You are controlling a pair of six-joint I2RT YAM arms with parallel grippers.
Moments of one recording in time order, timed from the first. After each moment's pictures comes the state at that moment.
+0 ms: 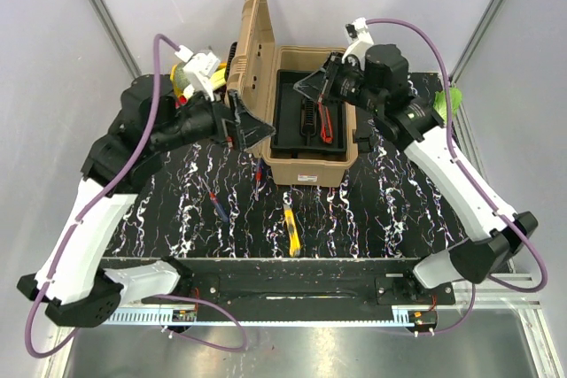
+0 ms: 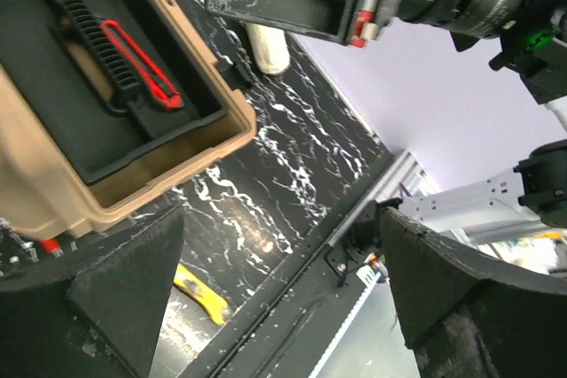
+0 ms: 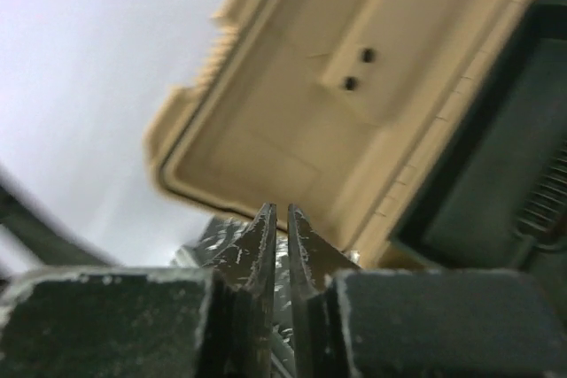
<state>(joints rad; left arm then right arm) -0.58 1.16 1.68 -0.78 0.40 -0.46 0.58 1.44 1.66 -0.33 -0.31 0.66</state>
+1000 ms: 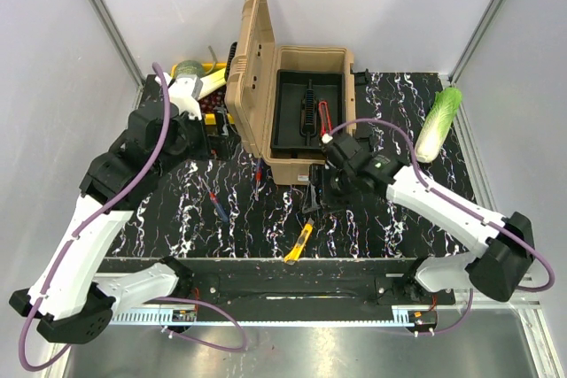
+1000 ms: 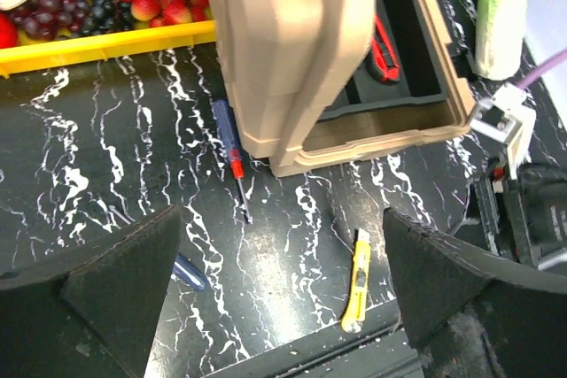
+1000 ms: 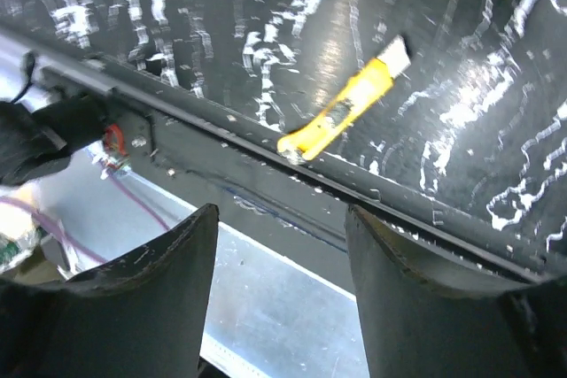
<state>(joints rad) -0.58 1.03 1.53 -0.94 -0.10 -0.34 0.76 1.32 1.19 -0.84 -0.26 0.70</state>
